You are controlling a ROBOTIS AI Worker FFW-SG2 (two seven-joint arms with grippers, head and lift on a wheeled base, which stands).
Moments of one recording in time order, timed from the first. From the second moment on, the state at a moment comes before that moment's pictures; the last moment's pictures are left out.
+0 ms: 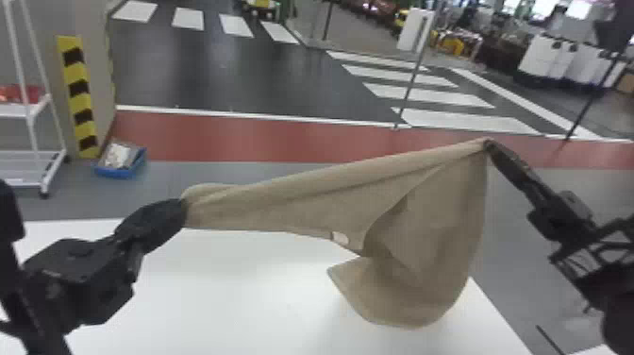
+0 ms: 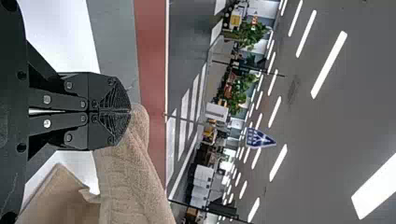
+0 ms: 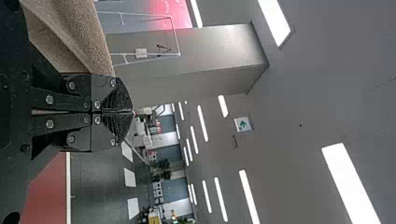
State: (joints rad) left arm 0.10 0.26 -0.17 -2.30 0.54 0.66 -0.07; right arm -0.07 -0.28 -0.74 -1.81 -0.58 0.43 0.88
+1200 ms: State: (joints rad) left arm 0.15 0.29 -0.06 -2.16 0.51 0.45 0.00; right arm 0.33 -0.20 -0.69 -1.82 -0.42 0.41 1.26
